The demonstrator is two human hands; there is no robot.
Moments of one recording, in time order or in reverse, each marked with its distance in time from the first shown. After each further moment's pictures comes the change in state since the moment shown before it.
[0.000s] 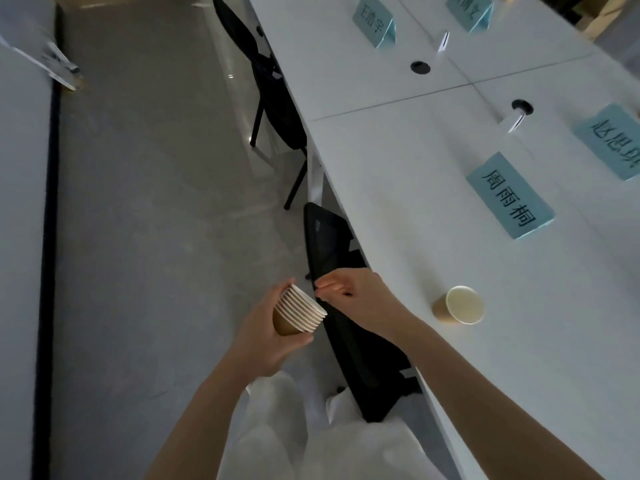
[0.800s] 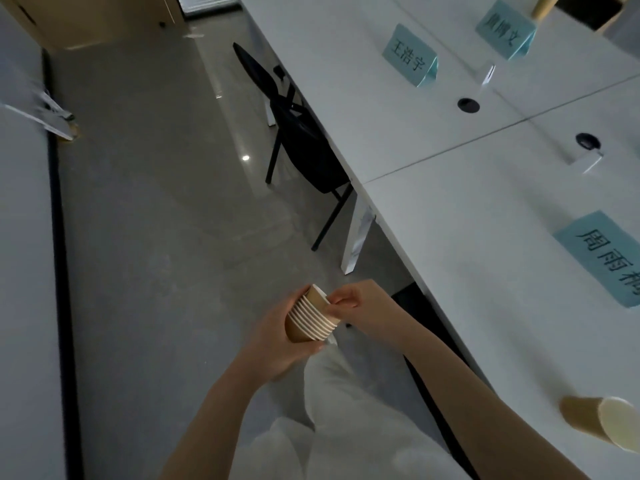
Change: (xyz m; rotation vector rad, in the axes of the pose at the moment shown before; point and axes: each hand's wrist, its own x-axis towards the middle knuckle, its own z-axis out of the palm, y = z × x) left_hand 0.205 -0.044 -0.214 0.034 -0.165 0.044; right_hand 0.250 -0.119 0.043 0.072 -0.014 0.150
